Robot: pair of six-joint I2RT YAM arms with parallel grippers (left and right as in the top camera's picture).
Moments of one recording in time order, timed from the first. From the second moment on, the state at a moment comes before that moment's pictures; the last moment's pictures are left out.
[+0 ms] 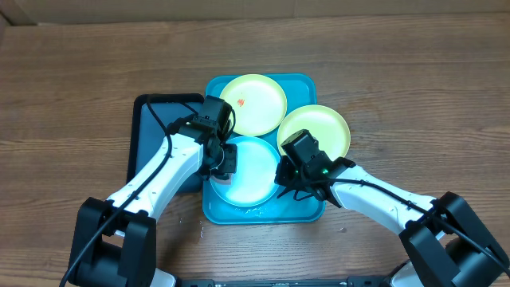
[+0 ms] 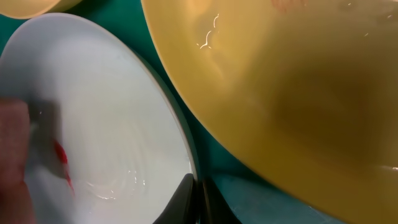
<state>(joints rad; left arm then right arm) -0.35 1.66 1.07 -0.83 0.07 -0.30 0.66 1.66 0.82 -0.25 -0.11 0.93</state>
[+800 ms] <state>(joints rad) -0.35 1.66 0.93 -0.68 0.07 -0.30 0.66 1.66 0.82 -0.25 -0.11 0.93</state>
